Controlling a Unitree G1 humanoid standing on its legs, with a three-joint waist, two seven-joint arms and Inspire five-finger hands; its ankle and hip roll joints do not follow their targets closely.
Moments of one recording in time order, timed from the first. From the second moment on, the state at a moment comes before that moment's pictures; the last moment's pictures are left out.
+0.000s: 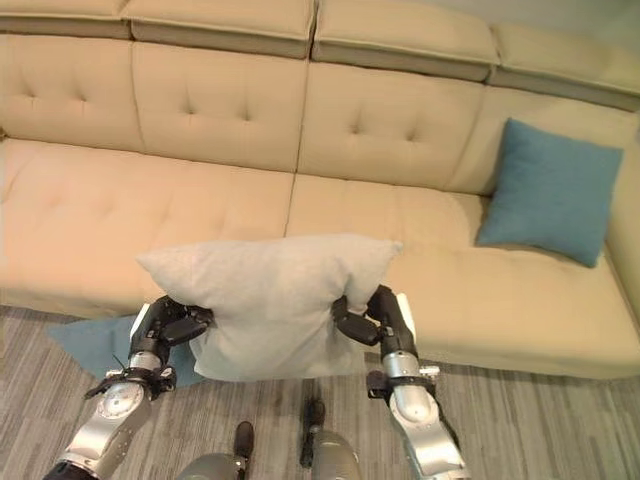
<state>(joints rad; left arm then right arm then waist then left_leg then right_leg) 0.04 0.42 -0.28 0.23 -0.47 -0.15 0.24 0.10 -0.38 0.17 0.07 0.16 -0.13 -0.21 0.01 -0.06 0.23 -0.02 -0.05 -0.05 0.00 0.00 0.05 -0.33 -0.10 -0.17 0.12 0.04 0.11</state>
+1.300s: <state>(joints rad) 0.03 0.43 -0.27 0.22 -0.47 -0.13 0.22 0.12 -0.33 0.14 0.07 0.17 -0.12 -0.17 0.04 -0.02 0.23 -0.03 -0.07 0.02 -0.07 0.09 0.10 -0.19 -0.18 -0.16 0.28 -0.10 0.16</state>
